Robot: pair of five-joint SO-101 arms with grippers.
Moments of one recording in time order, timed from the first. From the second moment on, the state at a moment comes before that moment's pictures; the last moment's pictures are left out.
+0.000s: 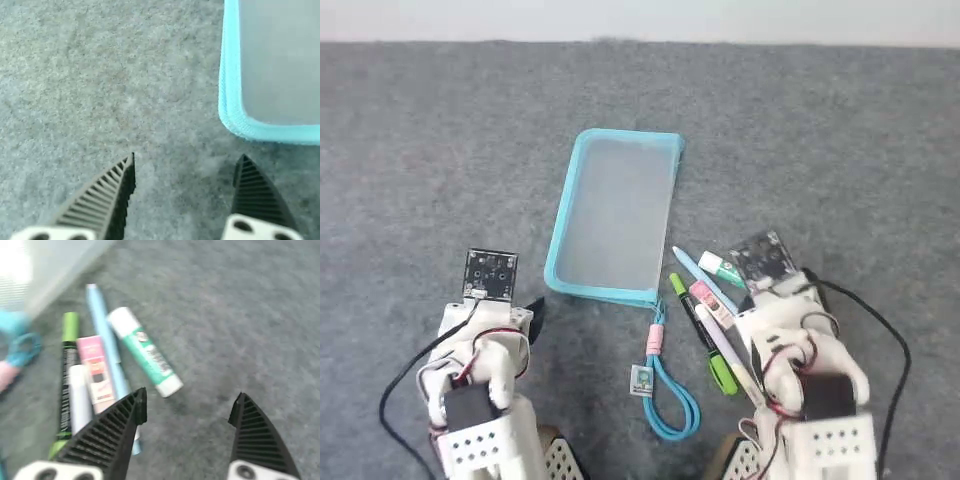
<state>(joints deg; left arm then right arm) -22.5 -103.0 96.9 66.1 -16.9 -11.7 -80.0 72.0 67.2 21.3</state>
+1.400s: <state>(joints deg) -22.4 -103.0 96.9 66.1 -16.9 -50.6 -3.7 42.2 56.6 -16.2</state>
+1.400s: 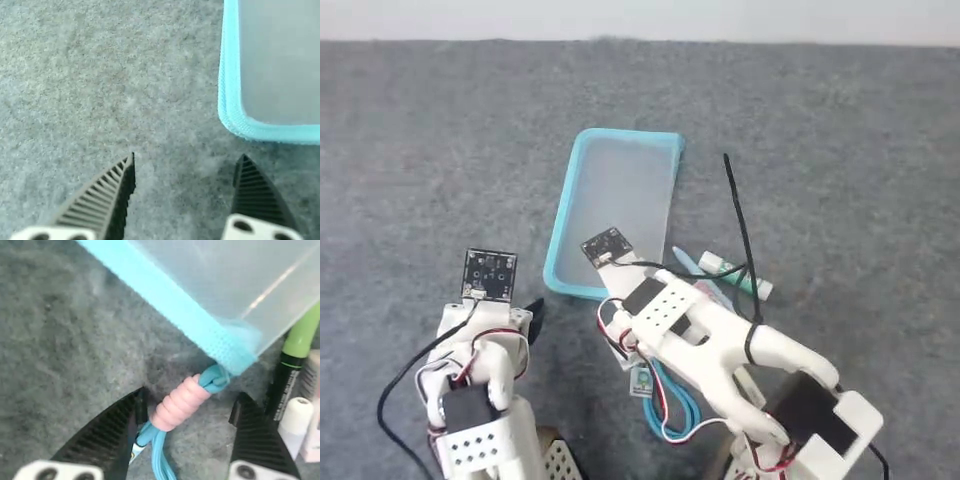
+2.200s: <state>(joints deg) -22.4 -103.0 96.9 66.1 -16.9 -35.0 -3.7 40.1 57.1 7.1</state>
